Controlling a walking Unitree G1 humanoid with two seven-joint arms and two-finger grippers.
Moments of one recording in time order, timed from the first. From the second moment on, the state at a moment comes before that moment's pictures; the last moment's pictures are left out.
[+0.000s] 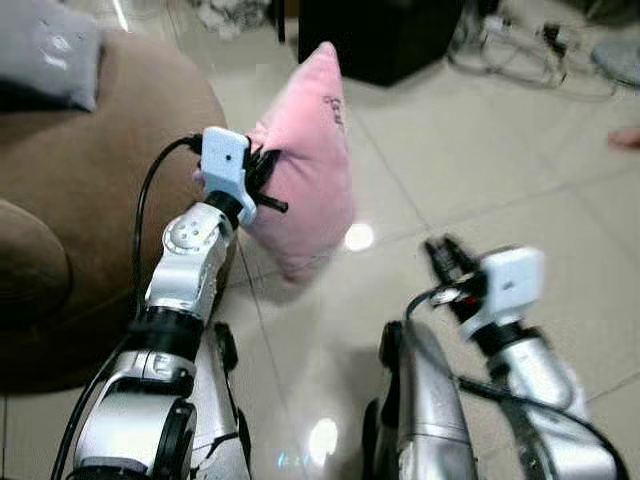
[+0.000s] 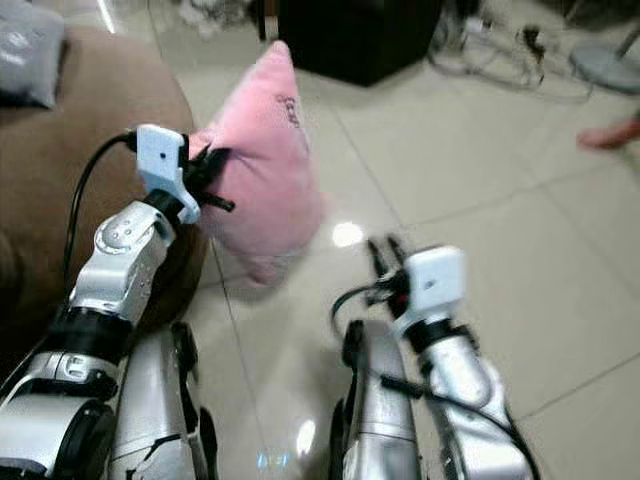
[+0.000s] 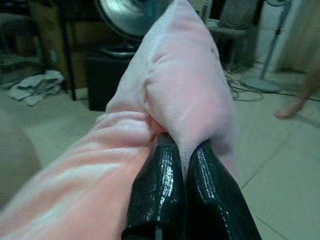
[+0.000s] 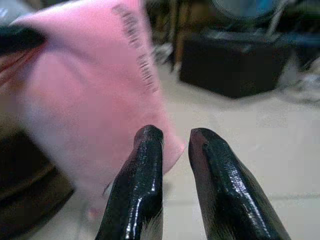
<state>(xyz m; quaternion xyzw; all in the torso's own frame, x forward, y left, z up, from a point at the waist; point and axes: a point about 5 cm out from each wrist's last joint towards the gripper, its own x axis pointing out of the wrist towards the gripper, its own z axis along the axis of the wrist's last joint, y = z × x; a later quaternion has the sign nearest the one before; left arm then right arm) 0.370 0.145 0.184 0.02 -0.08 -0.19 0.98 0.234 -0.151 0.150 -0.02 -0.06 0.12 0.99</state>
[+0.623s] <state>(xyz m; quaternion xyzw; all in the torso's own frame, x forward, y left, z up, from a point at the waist) 0.370 0.146 0.183 0.02 -0.07 -0.19 0.98 0.235 -0.151 0.150 -0.02 -0.06 0.12 0.99</state>
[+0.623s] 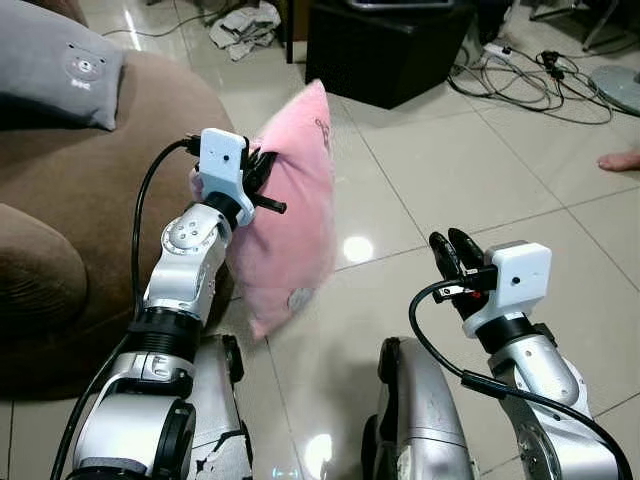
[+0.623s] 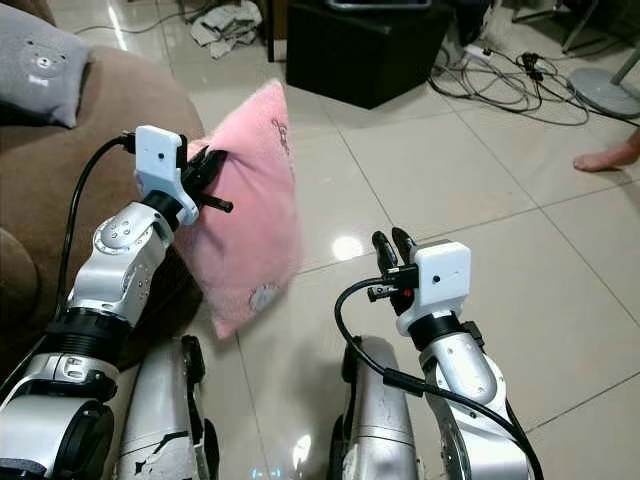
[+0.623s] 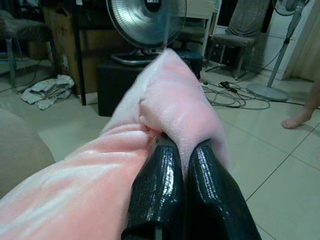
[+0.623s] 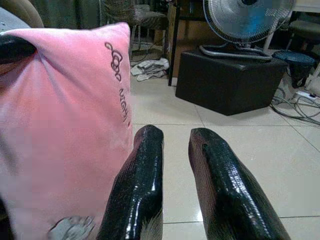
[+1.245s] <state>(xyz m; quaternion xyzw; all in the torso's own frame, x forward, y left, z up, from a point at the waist) 0.342 0.150 0.158 0.06 -0.05 -0.17 0.98 0.259 -0.166 0.178 -0.01 -0.08 0.09 0.99</state>
